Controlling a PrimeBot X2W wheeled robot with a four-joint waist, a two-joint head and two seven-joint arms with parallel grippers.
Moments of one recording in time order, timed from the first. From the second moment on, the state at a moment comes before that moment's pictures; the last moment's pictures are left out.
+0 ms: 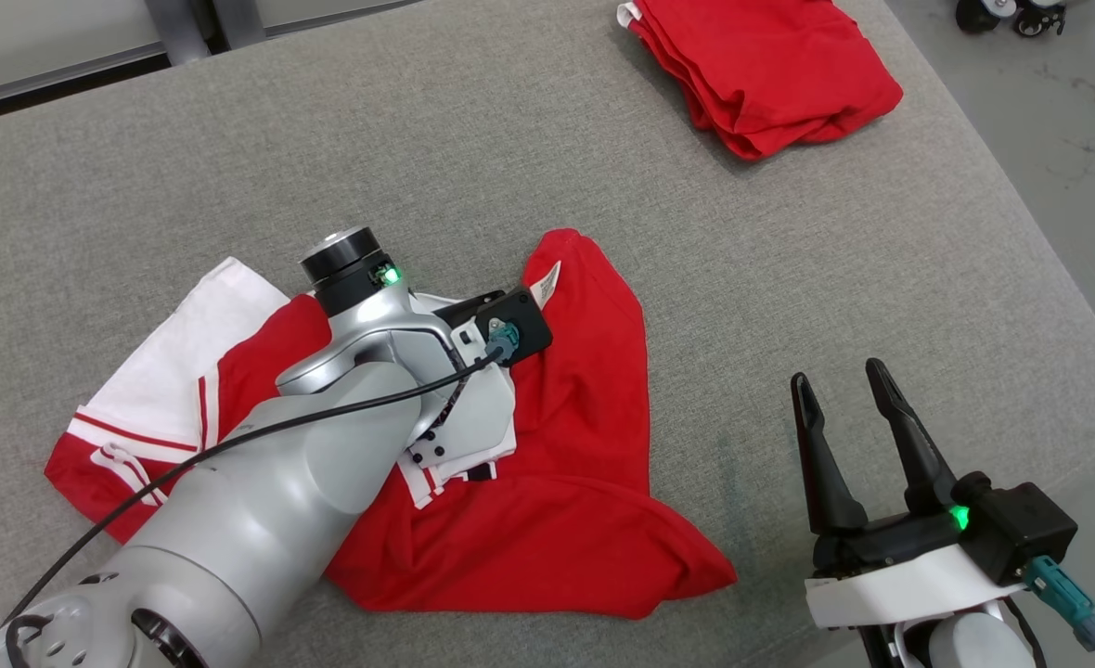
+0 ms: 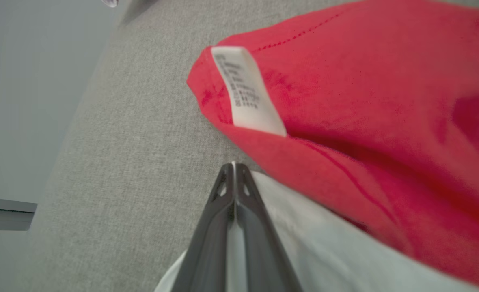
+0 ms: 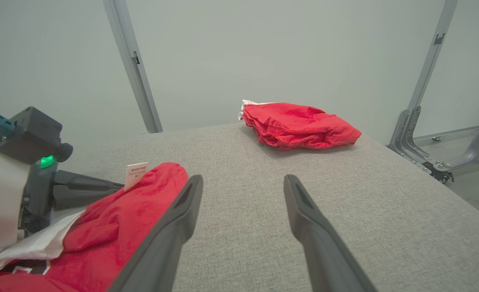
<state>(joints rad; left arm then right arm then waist) -0.99 0.08 -1.13 1.02 -0.17 -0.13 -0.03 -0.10 -0.05 0.19 0.11 0.20 0.13 -0.26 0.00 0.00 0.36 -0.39</state>
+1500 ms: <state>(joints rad) -0.89 0.76 -0.95 0.13 -0.85 0.03 -0.13 0.15 -0.29 0.41 0.09 0.71 0.13 -0.26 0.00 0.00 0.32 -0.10</state>
